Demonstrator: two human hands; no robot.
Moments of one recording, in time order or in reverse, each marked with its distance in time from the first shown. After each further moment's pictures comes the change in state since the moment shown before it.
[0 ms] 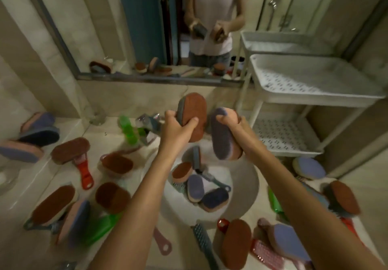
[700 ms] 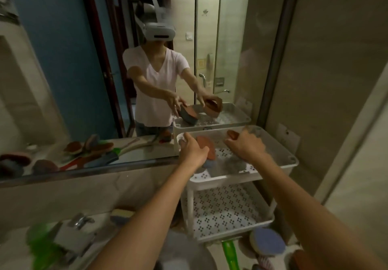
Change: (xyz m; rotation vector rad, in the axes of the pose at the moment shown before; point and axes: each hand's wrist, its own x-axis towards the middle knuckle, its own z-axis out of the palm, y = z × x) left_hand 0.089 0.162 0.210 0.267 -0.368 0.178; right_hand 0.137 -0.047 -0.223 -0.783 0.553 0.104
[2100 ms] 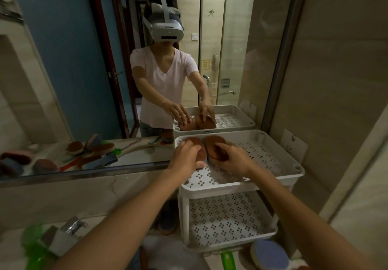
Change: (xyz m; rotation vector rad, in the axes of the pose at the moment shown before) left_hand 0.028 -0.024 0.001 0.572 -0.043 0.403; right_hand 0.009 0.011 0.029 0.080 -0.195 -0.578
